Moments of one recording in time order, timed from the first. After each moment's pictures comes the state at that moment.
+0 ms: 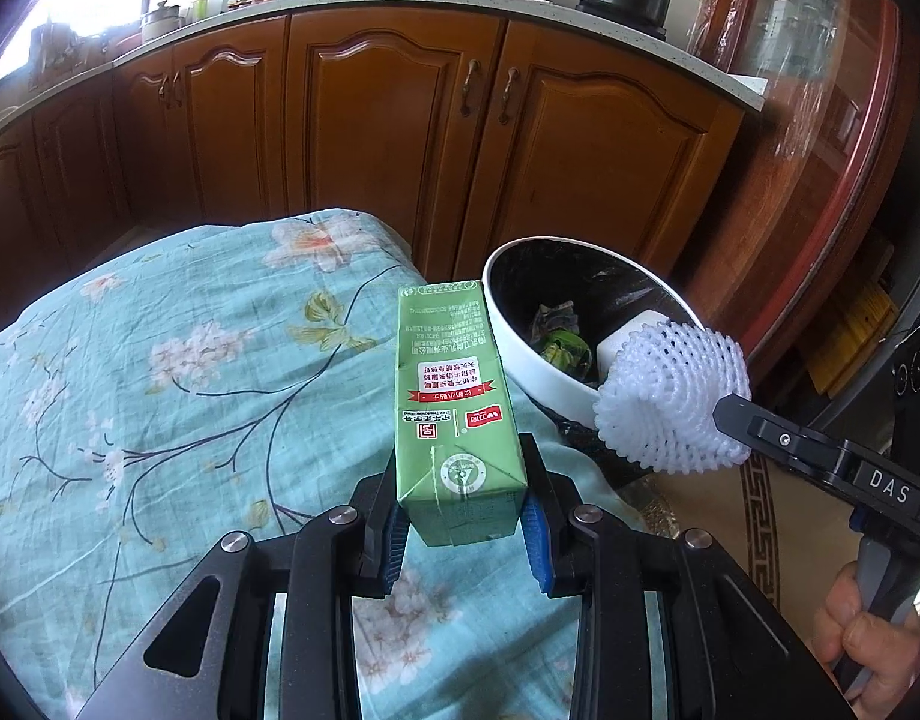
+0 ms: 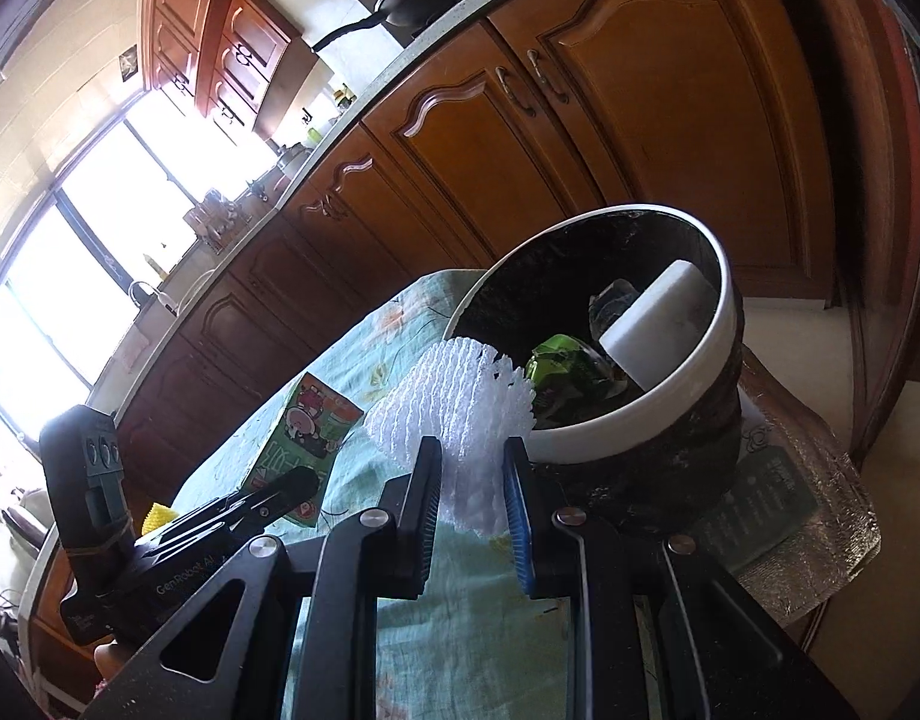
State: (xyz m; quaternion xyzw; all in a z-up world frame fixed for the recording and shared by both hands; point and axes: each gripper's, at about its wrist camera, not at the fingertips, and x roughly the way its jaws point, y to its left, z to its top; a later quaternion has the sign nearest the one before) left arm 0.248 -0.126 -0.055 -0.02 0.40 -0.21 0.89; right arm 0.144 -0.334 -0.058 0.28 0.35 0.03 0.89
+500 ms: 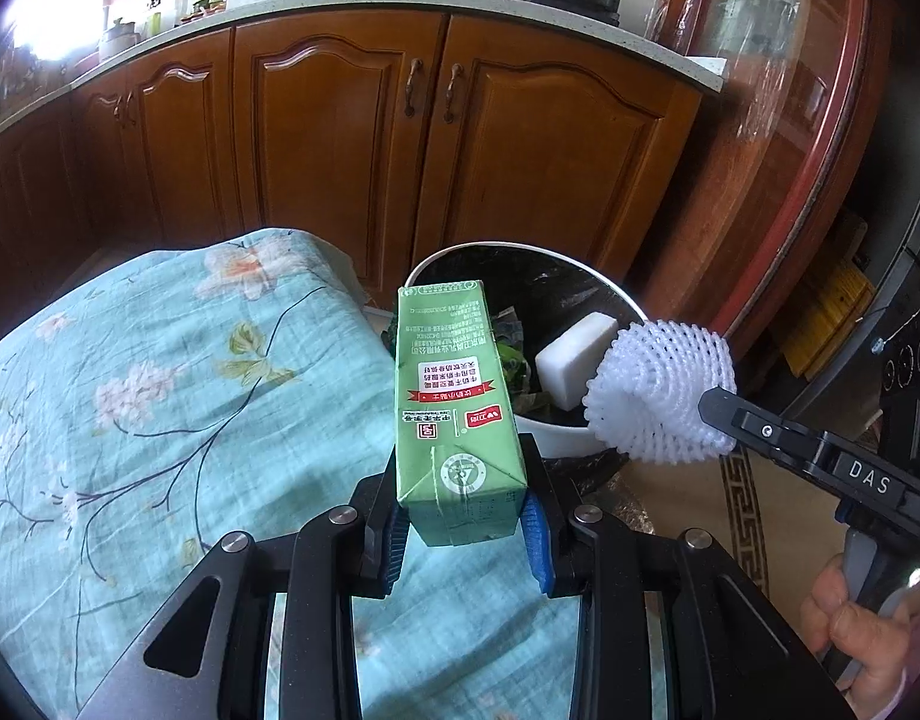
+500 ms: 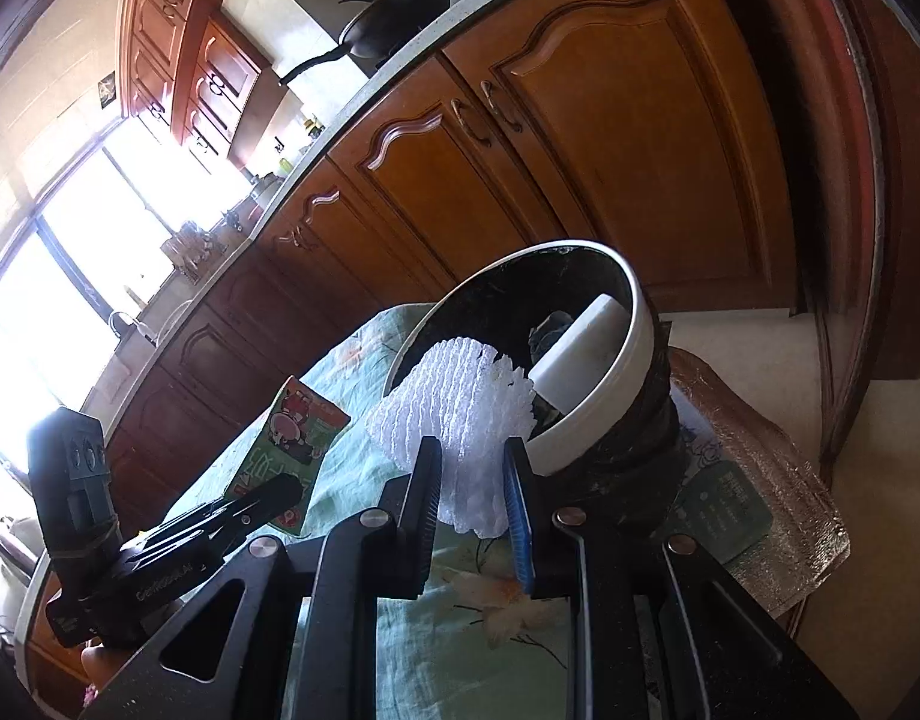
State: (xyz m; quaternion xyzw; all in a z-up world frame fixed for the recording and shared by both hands) left arm 0.261 -0.165 -0.047 -0.01 0.39 -0.24 0.89; right arm 0.131 -0.367 -0.048 0.29 0.33 -0.01 0.90
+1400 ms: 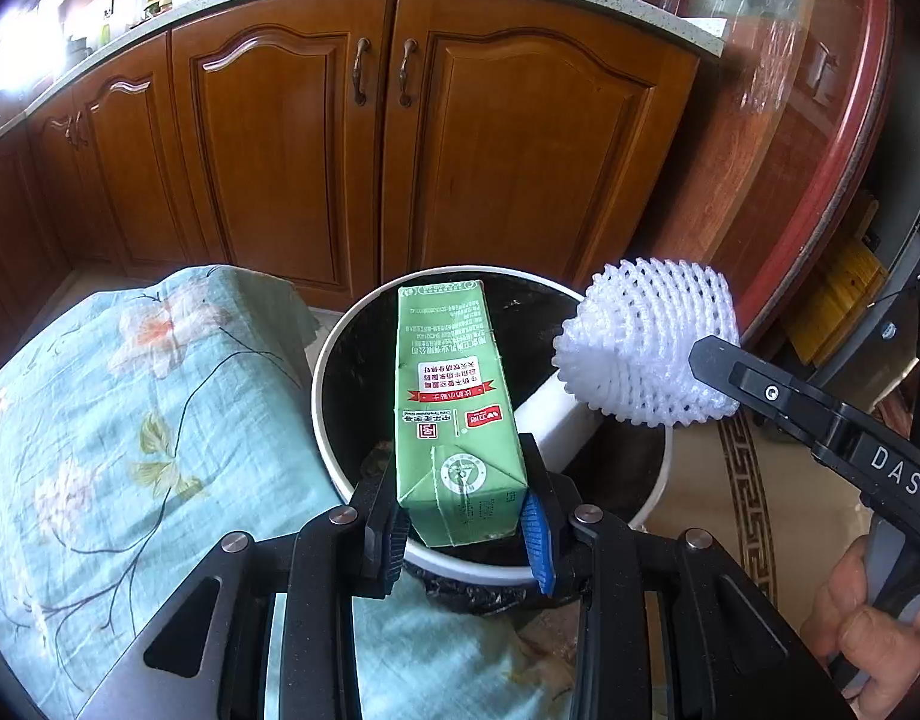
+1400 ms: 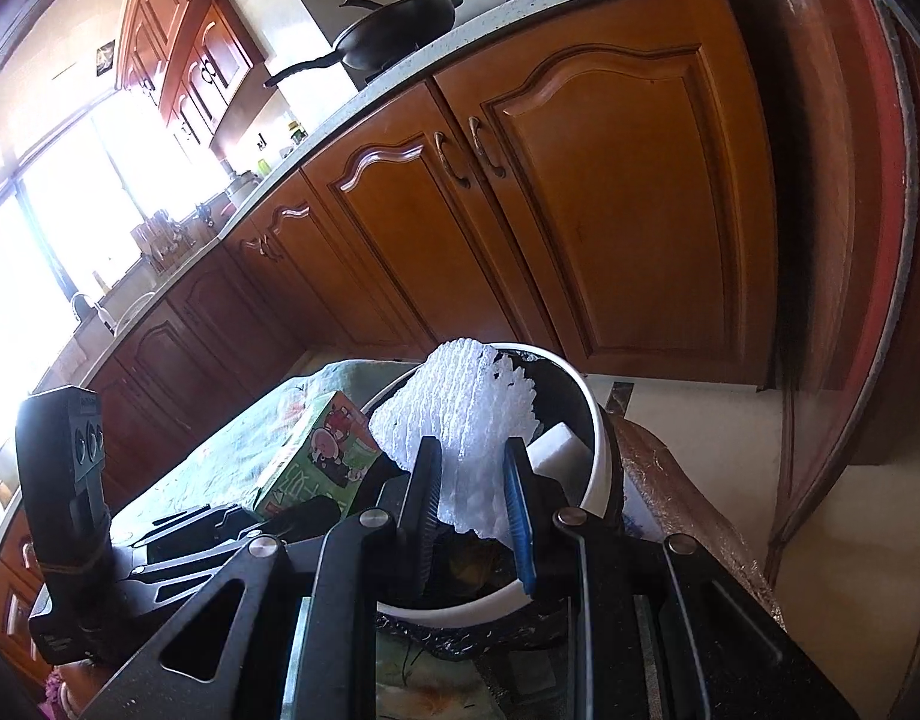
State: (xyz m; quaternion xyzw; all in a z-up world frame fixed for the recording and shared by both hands) left arm 0.341 -0.234 -0.061 0.02 0.41 -0.25 0.87; right arm 0.186 -0.390 -0.032 0.22 0.33 -0.05 0.91
